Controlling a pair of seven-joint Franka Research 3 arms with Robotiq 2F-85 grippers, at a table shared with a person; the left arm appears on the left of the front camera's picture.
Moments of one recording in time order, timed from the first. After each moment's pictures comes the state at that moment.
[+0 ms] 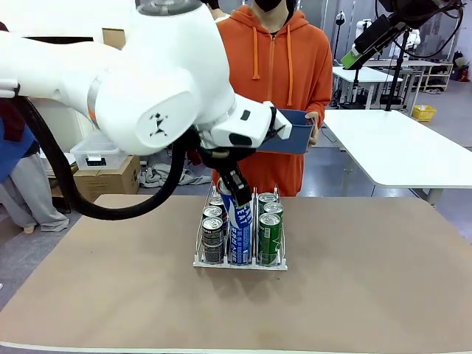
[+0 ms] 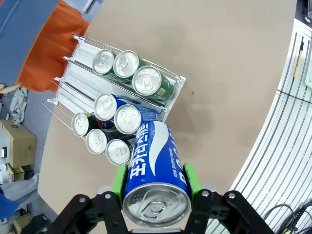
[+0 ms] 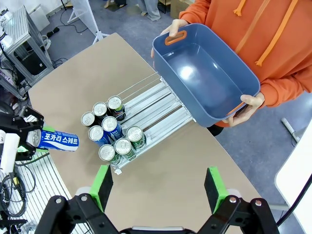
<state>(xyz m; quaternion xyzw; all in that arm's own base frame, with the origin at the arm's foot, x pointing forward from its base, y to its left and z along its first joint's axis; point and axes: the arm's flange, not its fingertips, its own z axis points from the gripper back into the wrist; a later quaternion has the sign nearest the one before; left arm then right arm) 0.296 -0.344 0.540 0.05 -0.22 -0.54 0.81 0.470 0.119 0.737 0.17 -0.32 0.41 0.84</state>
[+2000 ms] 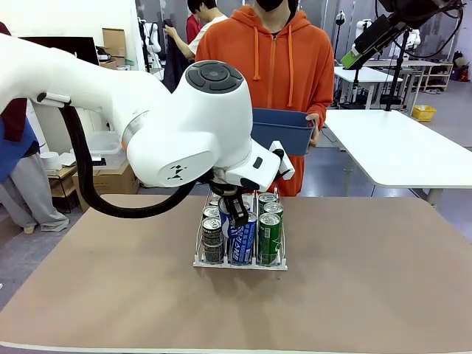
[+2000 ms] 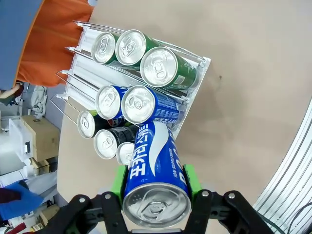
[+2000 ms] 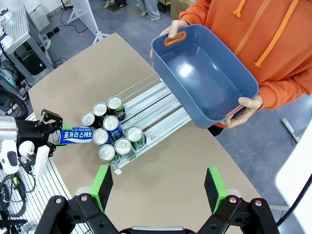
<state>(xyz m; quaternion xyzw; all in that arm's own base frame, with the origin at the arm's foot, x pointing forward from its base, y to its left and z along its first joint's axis) 0.318 -0.357 0.481 0.13 -0.21 -0.56 0.79 0.470 0.119 0.737 0.17 -0.32 0.41 0.84</state>
